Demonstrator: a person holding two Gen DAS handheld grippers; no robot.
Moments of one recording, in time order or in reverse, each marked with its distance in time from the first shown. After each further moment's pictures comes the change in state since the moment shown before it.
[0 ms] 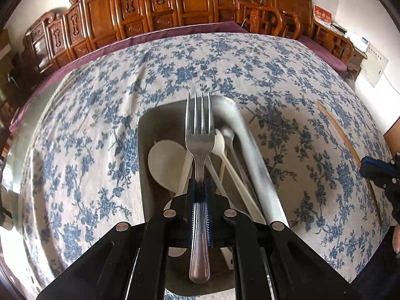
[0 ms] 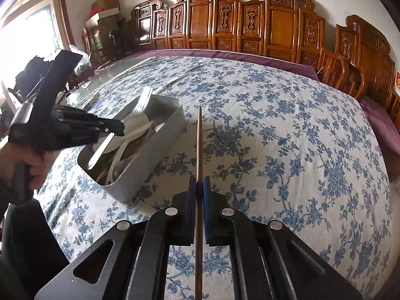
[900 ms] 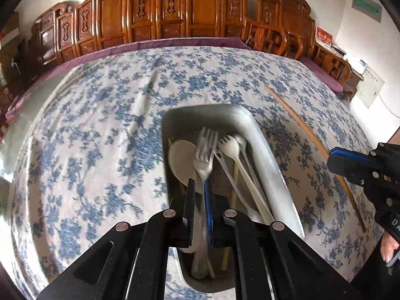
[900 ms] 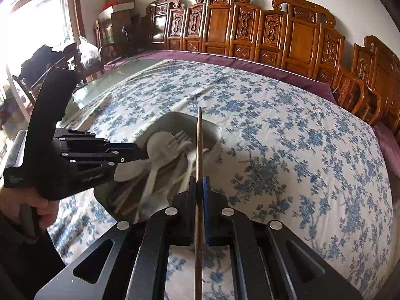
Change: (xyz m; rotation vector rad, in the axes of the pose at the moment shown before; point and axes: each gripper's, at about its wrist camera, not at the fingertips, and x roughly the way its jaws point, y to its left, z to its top) left arm -0.013 0.033 -0.013 -0.072 -0.097 -0.045; right arm 0.034 0.065 0.051 -0.066 -0.019 0.023
